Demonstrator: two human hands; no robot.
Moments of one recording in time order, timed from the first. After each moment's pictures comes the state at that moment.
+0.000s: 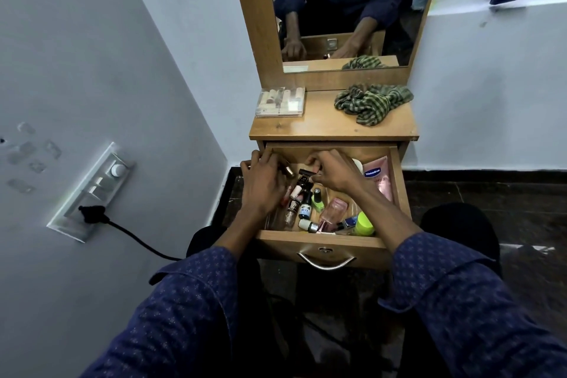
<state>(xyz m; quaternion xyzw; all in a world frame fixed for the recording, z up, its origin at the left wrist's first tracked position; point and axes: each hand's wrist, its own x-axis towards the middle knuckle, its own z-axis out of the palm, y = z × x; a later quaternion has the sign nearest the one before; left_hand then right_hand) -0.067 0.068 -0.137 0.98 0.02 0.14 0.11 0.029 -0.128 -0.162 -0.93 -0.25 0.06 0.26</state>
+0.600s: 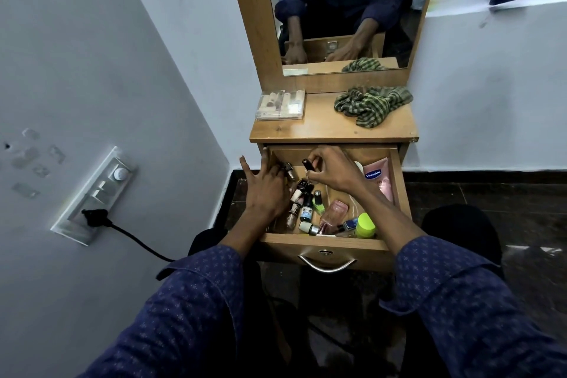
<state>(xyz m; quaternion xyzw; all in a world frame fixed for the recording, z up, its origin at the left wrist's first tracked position) -0.063 0.063 -0.152 1.00 0.01 0.02 -0.09 0.022 -0.128 -0.143 -0.89 -0.28 0.01 0.35</state>
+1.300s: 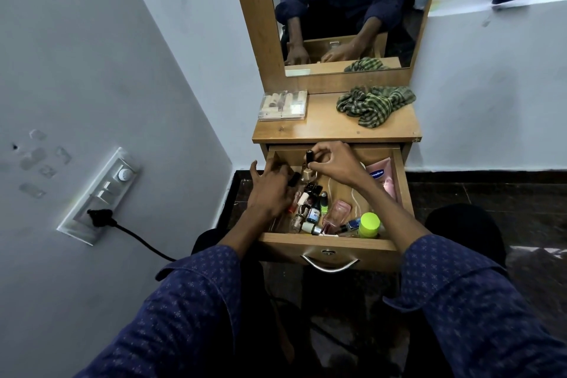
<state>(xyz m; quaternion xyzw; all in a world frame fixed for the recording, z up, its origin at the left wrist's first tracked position) -0.065 0.065 -0.142 1.00 -0.03 0.03 0.06 0.026 -0.128 -0.137 -0.83 -0.23 0.06 0.50</state>
